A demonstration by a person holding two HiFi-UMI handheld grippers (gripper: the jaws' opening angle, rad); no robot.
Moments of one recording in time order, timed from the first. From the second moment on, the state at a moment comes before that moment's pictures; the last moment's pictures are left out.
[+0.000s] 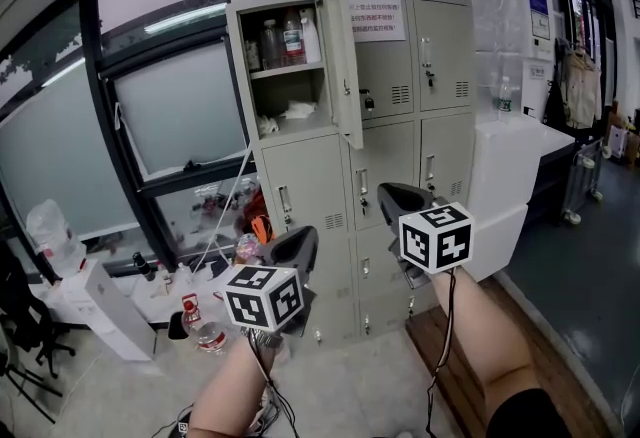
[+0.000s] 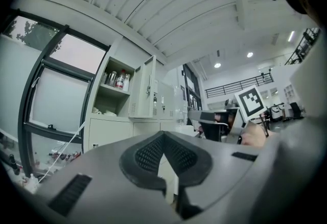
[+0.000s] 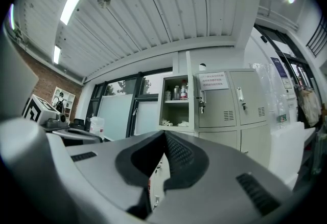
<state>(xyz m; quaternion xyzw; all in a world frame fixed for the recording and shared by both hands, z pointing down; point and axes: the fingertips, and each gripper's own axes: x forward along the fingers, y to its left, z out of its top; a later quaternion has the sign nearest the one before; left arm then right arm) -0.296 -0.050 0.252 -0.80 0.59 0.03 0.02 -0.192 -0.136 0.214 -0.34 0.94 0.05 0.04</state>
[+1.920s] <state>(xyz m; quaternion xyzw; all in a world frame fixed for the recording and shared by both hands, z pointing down) -0.073 -0.320 0.263 -0.85 0.52 0.01 0.01 0.012 -0.390 0.218 -0.39 0.92 0.01 0.05</state>
